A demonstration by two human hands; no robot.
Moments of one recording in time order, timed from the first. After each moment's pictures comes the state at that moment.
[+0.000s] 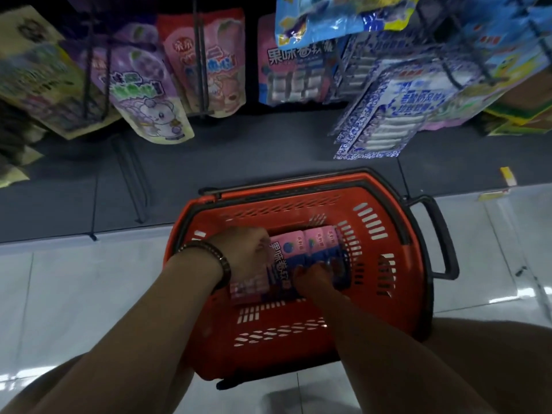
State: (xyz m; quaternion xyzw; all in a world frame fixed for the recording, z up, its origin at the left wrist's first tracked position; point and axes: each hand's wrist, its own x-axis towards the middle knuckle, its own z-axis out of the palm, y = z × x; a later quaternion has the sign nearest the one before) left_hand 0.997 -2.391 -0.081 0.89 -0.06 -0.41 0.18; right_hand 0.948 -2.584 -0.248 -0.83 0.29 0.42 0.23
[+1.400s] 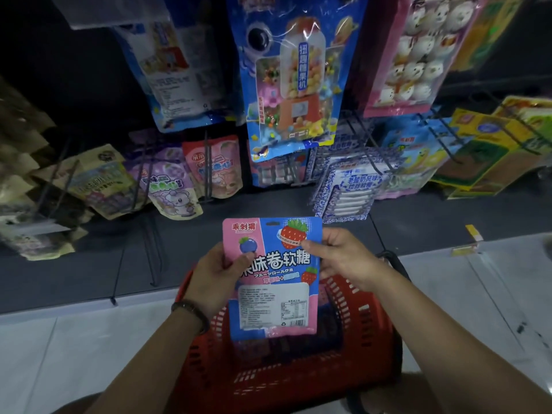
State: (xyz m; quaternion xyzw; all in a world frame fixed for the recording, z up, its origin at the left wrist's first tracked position) left_hand 0.975 -2.409 -0.020 0.74 0.17 -0.08 0.65; right_hand 1.038 -2.660 -0.021 -0.71 0.00 0.30 0.64
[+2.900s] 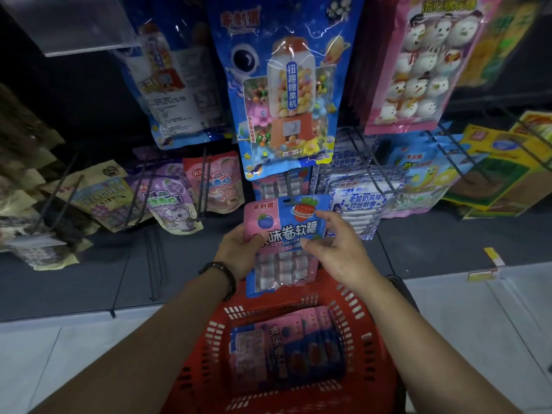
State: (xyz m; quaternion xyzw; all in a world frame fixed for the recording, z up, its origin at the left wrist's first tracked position) left_hand 1.066 -2.451 -0.033 0.75 0.18 -0.06 0.64; right_hand 1.080 -2.665 -0.026 -0.82 0.01 0.12 0.57
